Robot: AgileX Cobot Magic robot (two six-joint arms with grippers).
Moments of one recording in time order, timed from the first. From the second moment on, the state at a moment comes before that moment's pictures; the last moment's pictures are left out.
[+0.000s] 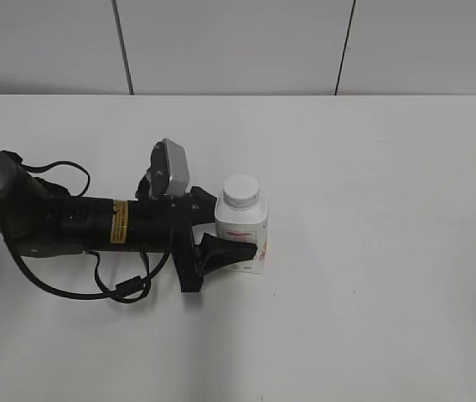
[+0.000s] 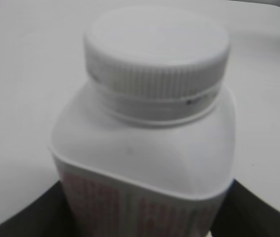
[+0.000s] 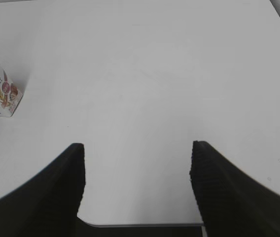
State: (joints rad) left arm -0.35 2.26 -0.97 1.24 -1.09 -0.40; right arm 0.04 -0.01 -0.51 0.09 1.09 -0.04
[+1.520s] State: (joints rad) left arm -0.35 2.27 -0.97 1.30 -1.12 -0.40; right arm 0.05 1.01 -0.92 0.27 1.15 -0.34
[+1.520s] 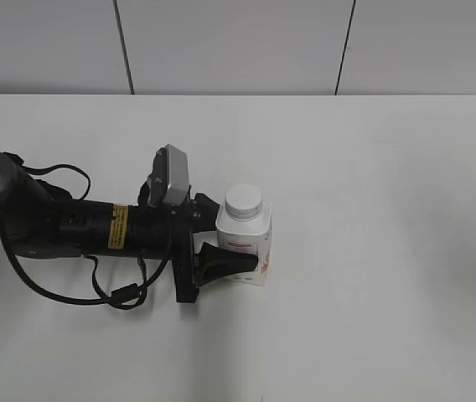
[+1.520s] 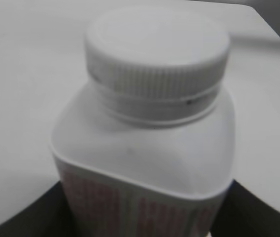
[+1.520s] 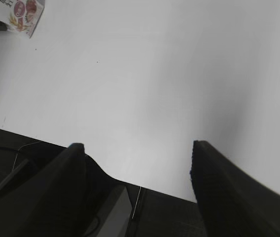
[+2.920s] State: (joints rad) left arm -0.35 2.27 -0.97 1.31 -1.13 -0.40; right arm 0.66 1.79 -1.58 0.17 1.21 -0.15
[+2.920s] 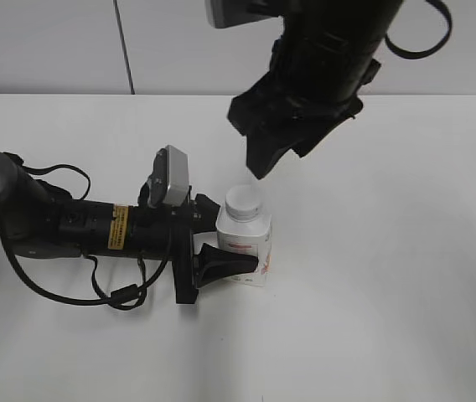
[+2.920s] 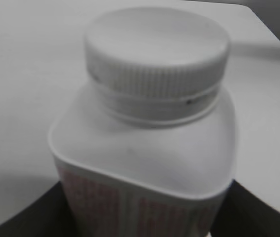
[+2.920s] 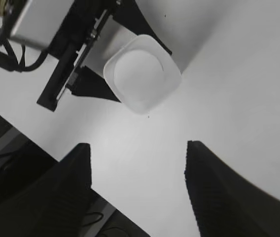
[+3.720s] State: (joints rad) left arm -0.35 2.27 -0.97 1.31 -1.13 -0.40; right arm 0.73 2.01 -1.71 0.07 1.21 0.33
